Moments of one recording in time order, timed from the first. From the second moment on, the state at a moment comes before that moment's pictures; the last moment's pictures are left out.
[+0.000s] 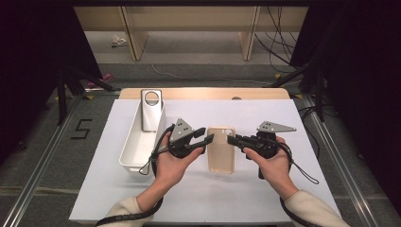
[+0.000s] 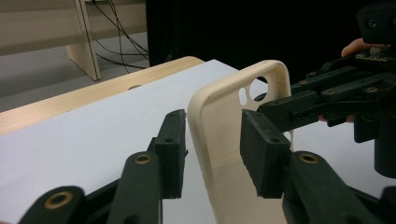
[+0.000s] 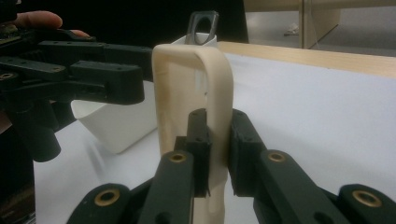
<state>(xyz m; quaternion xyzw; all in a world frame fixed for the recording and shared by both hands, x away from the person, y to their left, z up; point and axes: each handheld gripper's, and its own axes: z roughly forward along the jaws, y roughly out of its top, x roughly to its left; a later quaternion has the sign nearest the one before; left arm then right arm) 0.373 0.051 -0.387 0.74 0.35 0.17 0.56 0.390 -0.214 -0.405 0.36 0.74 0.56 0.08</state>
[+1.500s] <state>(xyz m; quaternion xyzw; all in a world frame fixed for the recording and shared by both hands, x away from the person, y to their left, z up) 0.376 0.049 -0.387 0.72 0.36 0.20 0.56 0.389 -0.208 -0.406 0.35 0.74 0.57 0.08</state>
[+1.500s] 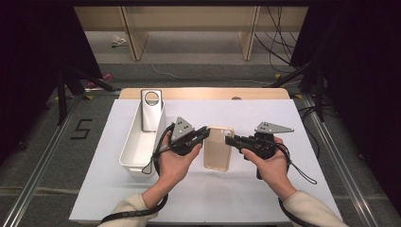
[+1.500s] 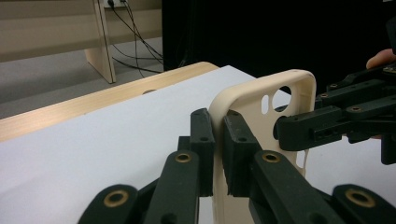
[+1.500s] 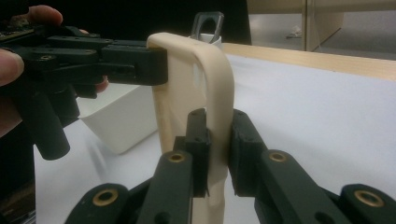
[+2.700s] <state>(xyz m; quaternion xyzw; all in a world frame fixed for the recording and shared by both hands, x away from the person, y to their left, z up) 0.386 0.073 -0.379 0.71 0.38 0.23 0.55 0.390 -0.208 -0.405 0.32 0.77 0.54 0.10</state>
